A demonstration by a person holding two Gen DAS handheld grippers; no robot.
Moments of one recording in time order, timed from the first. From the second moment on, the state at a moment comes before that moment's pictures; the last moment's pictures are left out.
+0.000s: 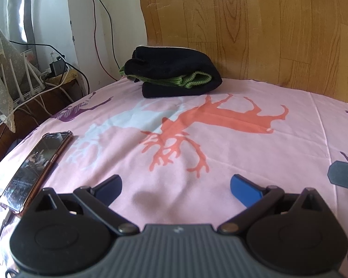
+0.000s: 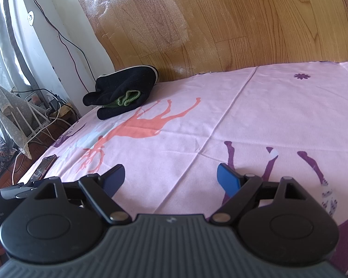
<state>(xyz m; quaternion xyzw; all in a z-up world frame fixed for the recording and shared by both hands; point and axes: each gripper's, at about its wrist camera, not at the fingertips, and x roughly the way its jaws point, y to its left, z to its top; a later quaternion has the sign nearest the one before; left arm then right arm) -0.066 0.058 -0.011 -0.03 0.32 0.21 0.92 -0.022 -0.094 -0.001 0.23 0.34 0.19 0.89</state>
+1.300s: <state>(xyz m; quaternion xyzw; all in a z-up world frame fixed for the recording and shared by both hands) -0.066 0.057 -0.010 -0.01 0.32 0.22 0.92 -0.022 -0.093 -0.001 0.23 0.34 0.18 0.89</state>
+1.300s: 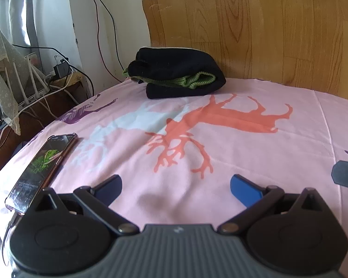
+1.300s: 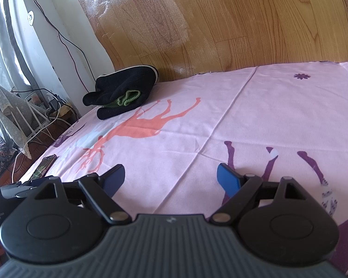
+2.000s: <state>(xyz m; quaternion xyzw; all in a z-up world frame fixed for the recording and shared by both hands) -0.066 0.057 -0.011 -0.01 0.33 0.22 0.92 -0.022 -0.093 0.000 0.23 0.34 0.18 0.89</state>
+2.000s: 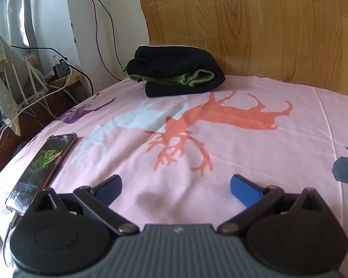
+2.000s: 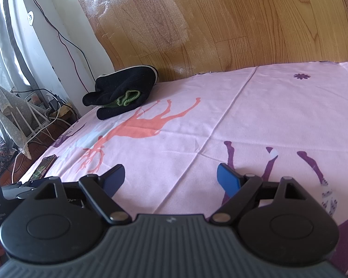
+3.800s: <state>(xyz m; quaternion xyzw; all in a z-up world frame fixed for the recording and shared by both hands) -0.064 0.069 -0.011 -0.04 0.34 0.22 0.91 -0.020 -0.093 -0.002 0.23 0.34 0.18 0.89</state>
